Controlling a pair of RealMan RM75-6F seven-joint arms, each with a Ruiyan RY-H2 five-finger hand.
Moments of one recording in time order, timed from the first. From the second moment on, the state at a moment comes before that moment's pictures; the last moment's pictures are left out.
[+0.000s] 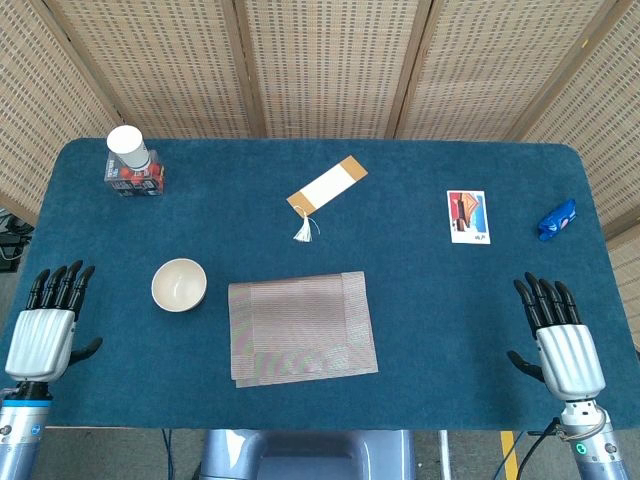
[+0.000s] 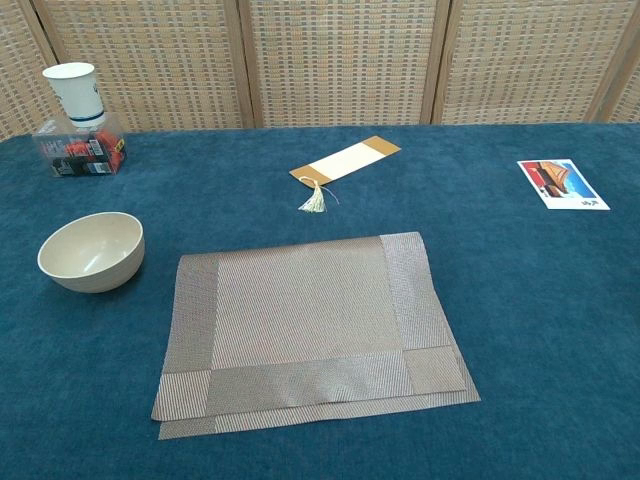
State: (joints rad) left arm -0.17 -1.19 -0.02 -1.81 1.43 1.52 0.44; right arm 0.12 -1.18 0.05 -1.65 -1.60 1.53 -0.16
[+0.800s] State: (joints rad) left arm -0.19 -1.20 -0.01 -1.78 1.49 1.44 0.40; right arm 0.11 -1.15 0.06 -1.68 -1.58 1.53 -0.10
